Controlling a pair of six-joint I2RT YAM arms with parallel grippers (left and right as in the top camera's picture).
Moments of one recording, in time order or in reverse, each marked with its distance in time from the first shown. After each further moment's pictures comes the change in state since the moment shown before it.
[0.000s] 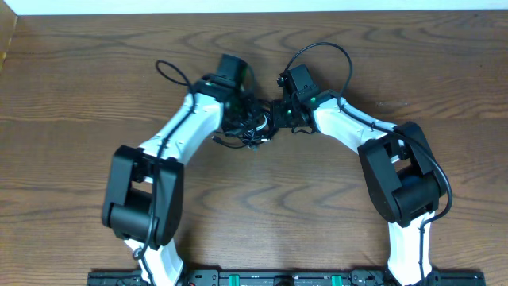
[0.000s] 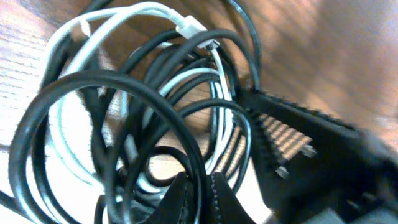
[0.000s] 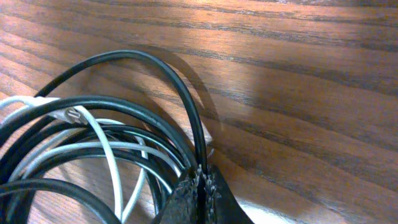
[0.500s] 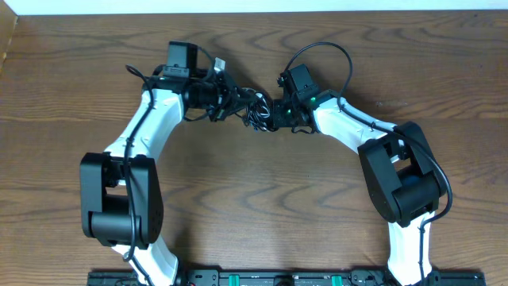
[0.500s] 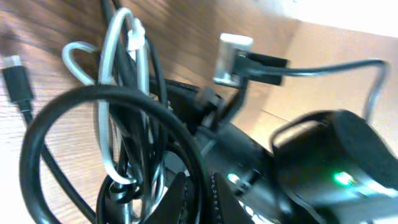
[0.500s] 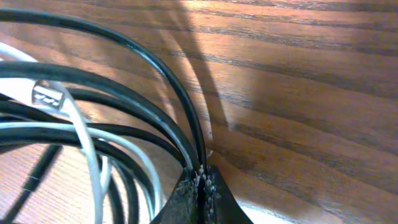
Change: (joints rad) left arm 0.220 -0.040 -0.018 0.152 0.593 0.018; right arm 0.000 0.000 0.002 0.000 0.006 0.001
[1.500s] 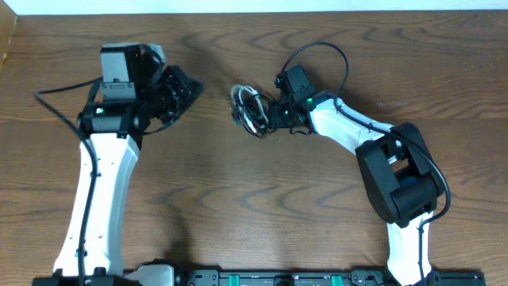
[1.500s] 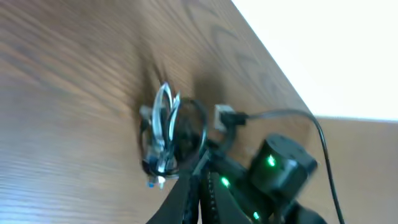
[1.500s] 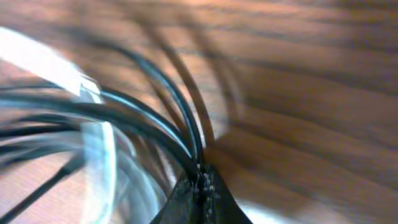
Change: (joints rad) left arm 0.124 -0.454 -0.026 -0.197 -0.452 0.026; right arm 0.013 0.001 0.006 -0.008 0.030 -0.001
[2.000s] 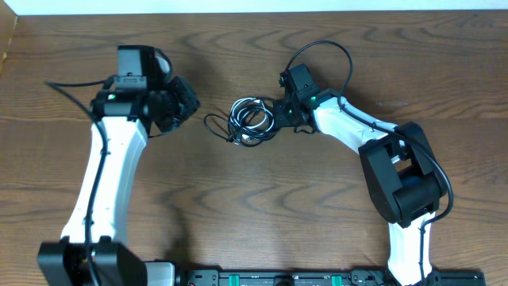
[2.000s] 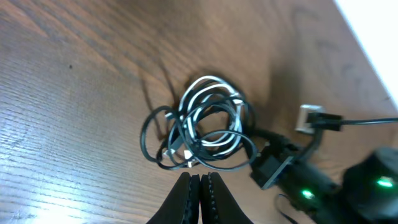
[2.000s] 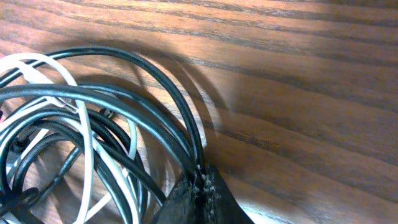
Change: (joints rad) left arm -0.035 0.117 0.017 -0.130 -0.134 0.116; right arm -0.014 -0.009 -0.001 -0.024 0.032 -0.046
